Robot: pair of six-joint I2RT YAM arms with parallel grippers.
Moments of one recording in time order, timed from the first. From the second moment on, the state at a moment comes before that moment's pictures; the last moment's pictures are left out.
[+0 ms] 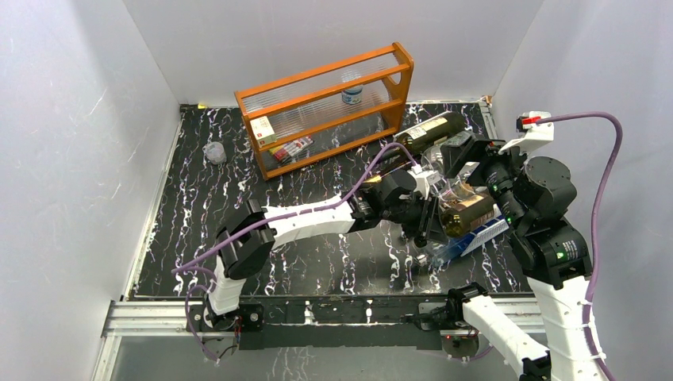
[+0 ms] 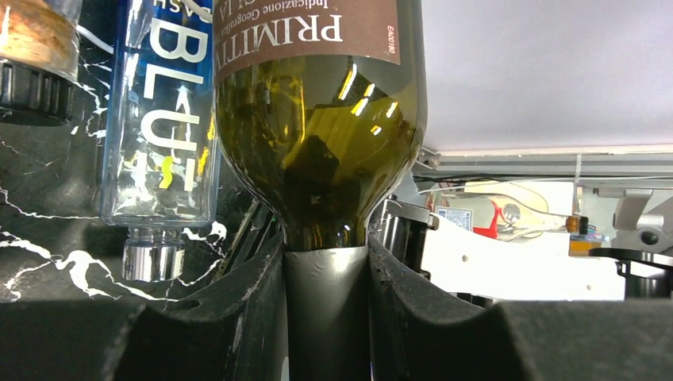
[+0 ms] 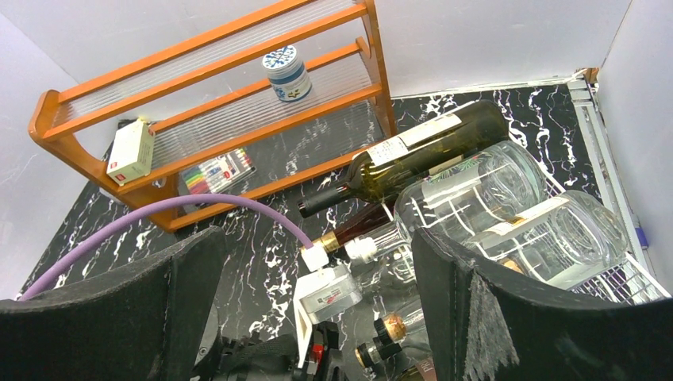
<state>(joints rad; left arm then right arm) -1.14 1.98 1.56 -0.04 0.44 -0.84 0.33 0.75 1.31 -0.66 0.11 0.28</state>
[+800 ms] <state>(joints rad) -1.08 1.83 1.54 -0.04 0.52 -0.93 0.33 0.76 1.36 -0.66 0.11 0.28</state>
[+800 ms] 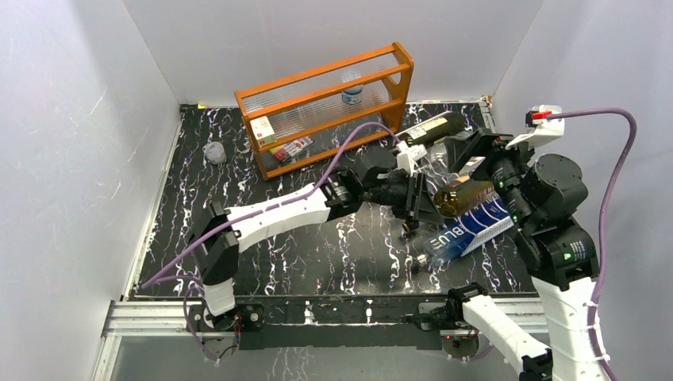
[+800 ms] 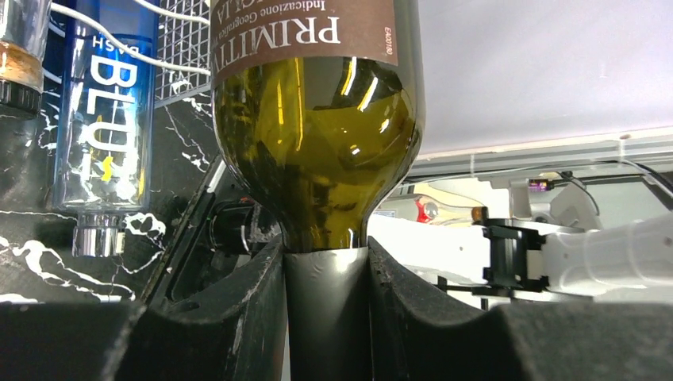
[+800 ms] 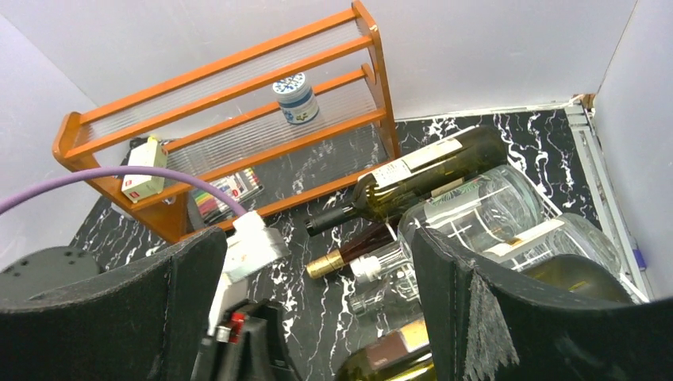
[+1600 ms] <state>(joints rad) -0.82 1.18 1.57 -0.86 0.17 -0.84 0.34 1.05 1.46 -0.45 -0.23 0.22</state>
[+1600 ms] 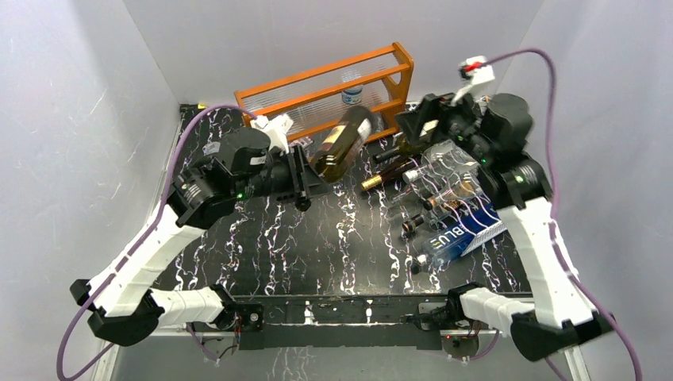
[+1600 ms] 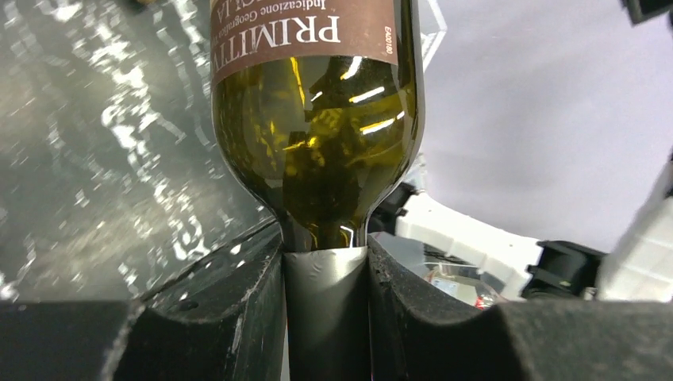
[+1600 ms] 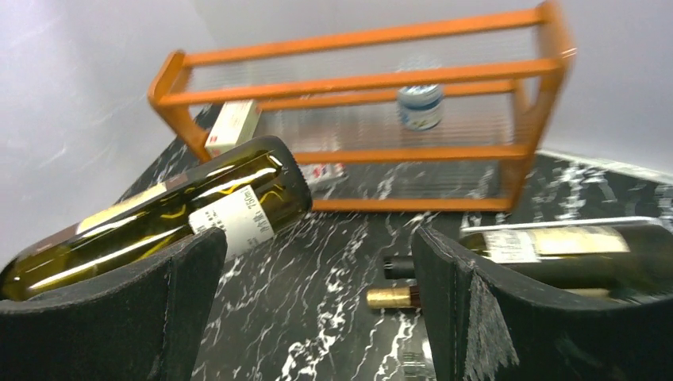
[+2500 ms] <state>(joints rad) -0.82 1.13 1.41 -1.33 0.02 -0.92 0.92 1.20 0.85 0.13 -0.49 -0.46</state>
